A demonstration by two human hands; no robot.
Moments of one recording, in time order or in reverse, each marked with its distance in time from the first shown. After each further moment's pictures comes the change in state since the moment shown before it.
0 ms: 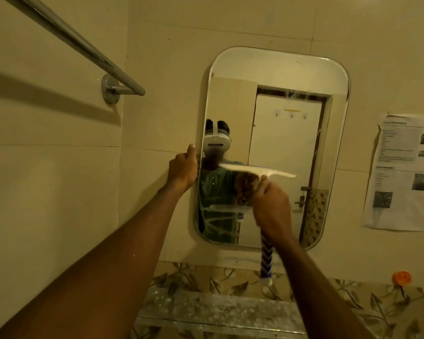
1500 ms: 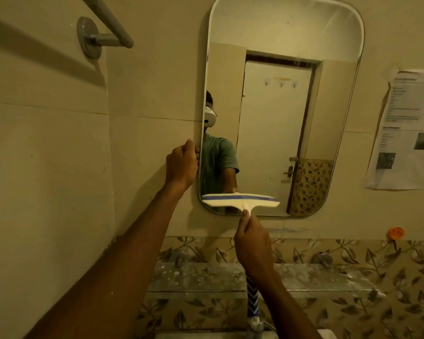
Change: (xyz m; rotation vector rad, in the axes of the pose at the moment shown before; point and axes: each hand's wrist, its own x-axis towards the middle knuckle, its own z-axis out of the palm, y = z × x) left_hand -0.025 -0.055 0.001 -0.099 -0.041 0.008; right_hand -0.117 0.049 0.068 -0.133 -0.088 0.187
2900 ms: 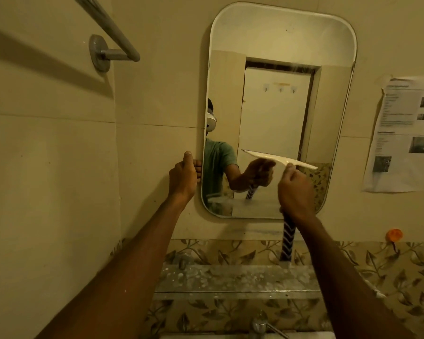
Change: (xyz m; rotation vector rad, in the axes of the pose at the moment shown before) left_hand -0.009 -0.015 -0.003 -0.068 -0.028 -0.095; right_hand 0.083 -0.031 -0.087 0.093 0.216 -0.050
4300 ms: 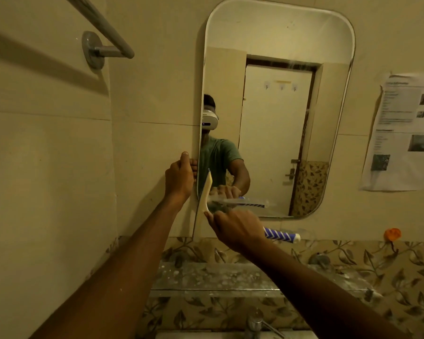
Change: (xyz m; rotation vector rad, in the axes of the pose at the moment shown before) left_hand -0.006 -0.002 0.003 0.012 0.026 0.000; right_hand -0.066 0.015 0.066 -0.715 -0.498 -0.737
